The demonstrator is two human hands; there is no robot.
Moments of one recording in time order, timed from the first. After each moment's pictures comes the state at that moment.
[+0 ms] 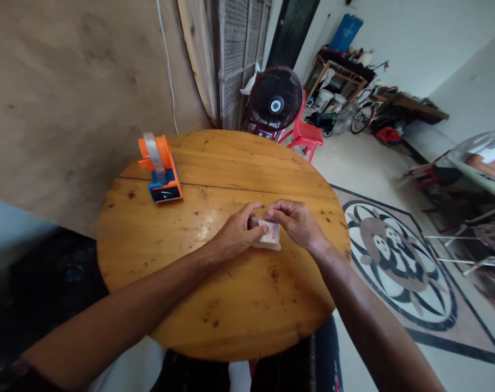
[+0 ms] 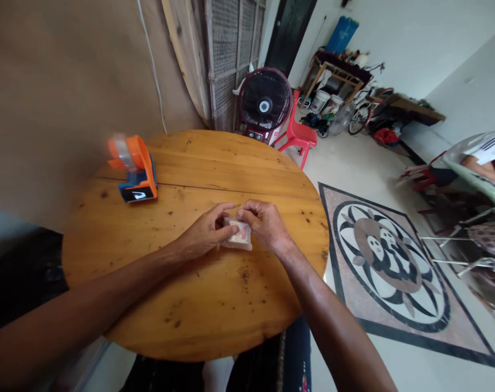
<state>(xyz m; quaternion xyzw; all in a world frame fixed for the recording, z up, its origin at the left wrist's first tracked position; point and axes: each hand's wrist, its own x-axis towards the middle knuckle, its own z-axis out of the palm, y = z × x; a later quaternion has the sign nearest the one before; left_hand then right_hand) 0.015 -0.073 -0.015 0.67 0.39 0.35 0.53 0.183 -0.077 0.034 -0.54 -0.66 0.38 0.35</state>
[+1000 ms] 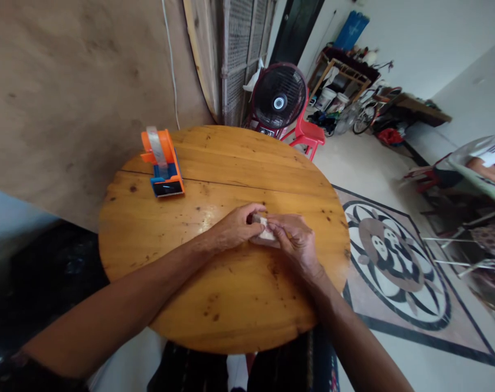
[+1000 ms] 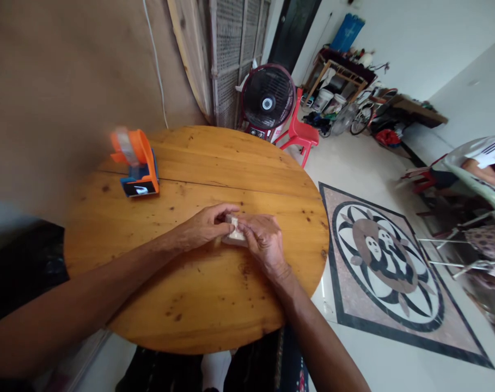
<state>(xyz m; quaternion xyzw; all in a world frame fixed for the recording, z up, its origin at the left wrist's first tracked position) 0.005 -0.068 -0.003 0.66 0.36 0.29 0.59 0.186 -0.116 -0.003 -0.49 -0.79 0.04 0.37</state>
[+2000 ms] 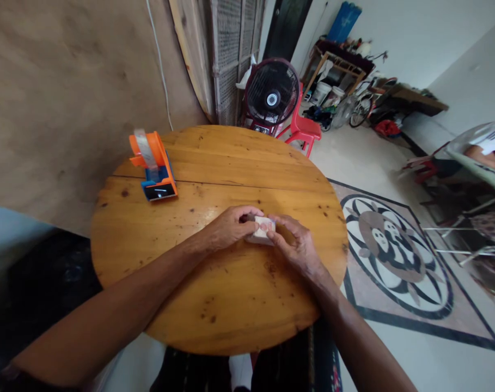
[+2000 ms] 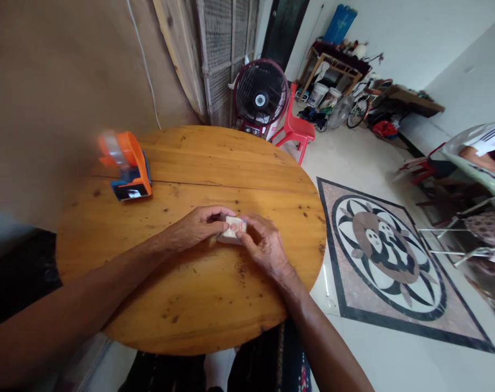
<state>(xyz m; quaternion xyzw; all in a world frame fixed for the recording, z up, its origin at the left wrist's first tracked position) 0.003 -0.068 0.002 0.69 0.34 0.28 0.58 0.197 -0.129 0.001 -0.55 -0.73 0.18 0.37</state>
